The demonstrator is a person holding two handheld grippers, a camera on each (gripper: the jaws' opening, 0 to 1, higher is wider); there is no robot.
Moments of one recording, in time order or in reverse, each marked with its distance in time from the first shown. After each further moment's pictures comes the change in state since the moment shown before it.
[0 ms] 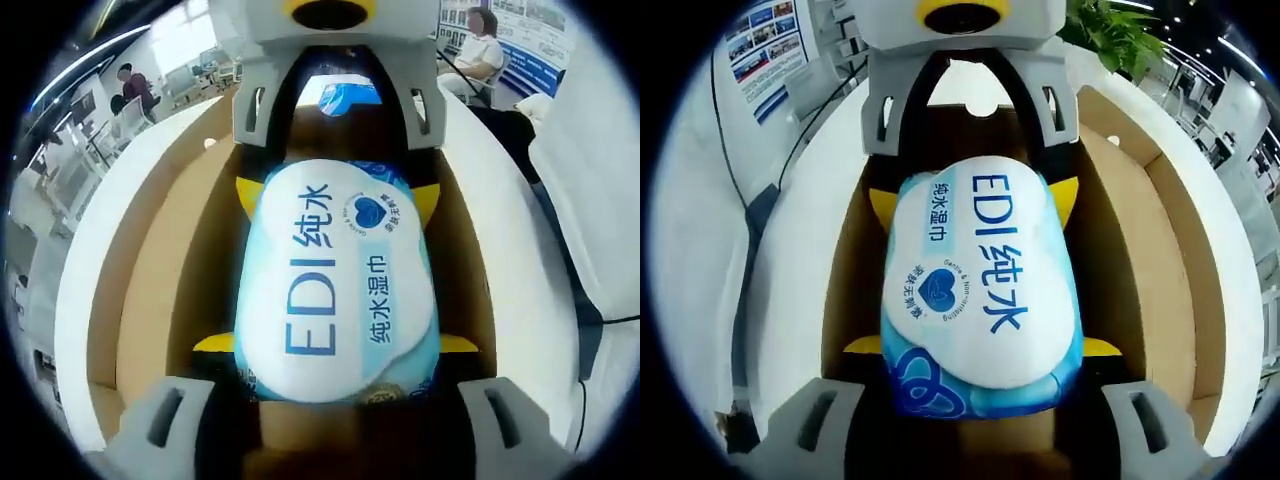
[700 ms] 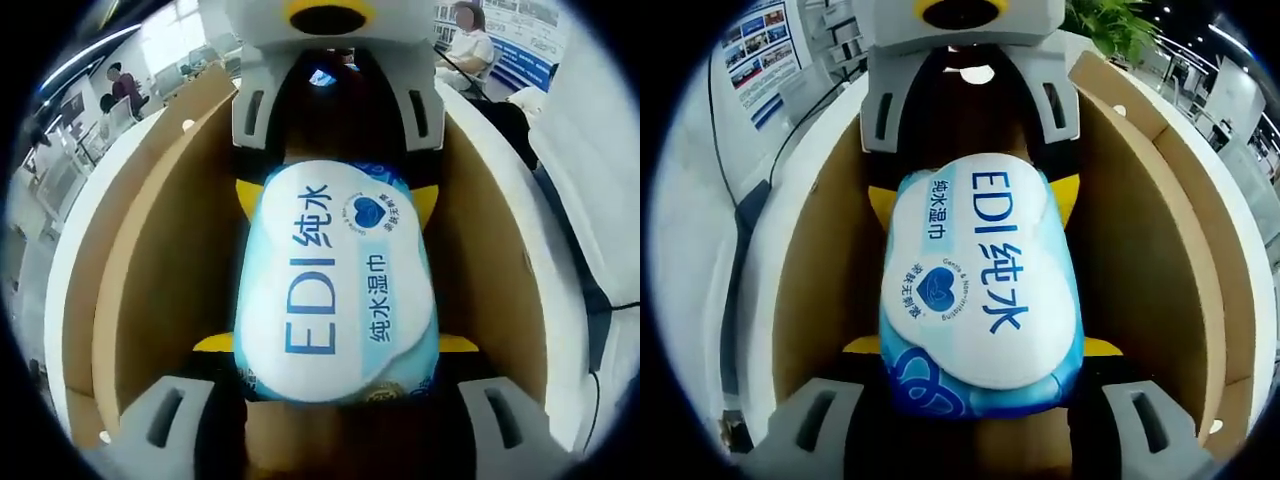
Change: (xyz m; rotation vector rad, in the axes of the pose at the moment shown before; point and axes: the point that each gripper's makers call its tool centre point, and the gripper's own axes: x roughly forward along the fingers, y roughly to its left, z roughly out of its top) left arm 0.029 -0.003 -0.017 0.023 0.011 -0.045; right arm 0.034 0.005 -0.017 0.051 -0.010 0.015
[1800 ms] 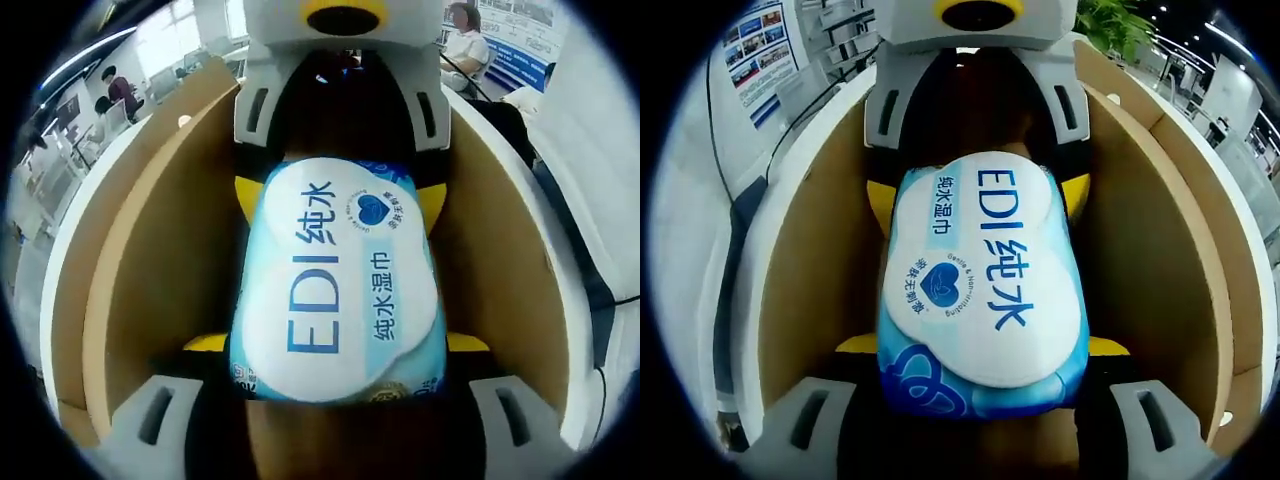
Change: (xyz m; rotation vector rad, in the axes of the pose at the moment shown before) left arm 0.013 0.006 0.001 0.021 -0.021 -0.029; right arm 0.006 -0.004 -0.011 0.011 0.001 -0.011
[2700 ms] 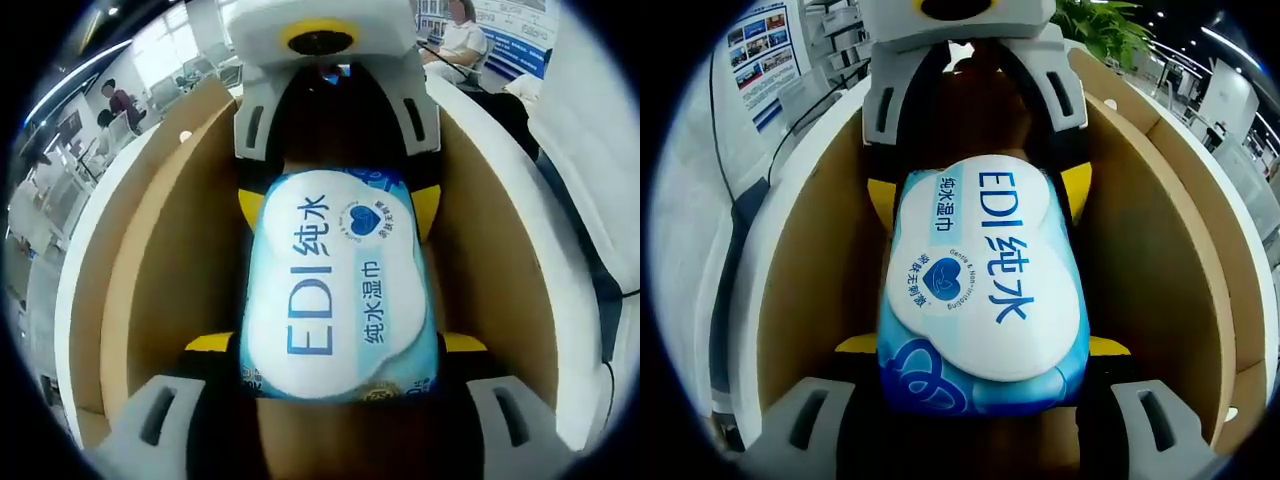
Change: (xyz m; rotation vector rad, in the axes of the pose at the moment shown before) left arm -0.003 0.002 0.004 0.048 0.038 0.059; right arm -0.002 0.001 0.000 -0.004 -0.044 -0.003
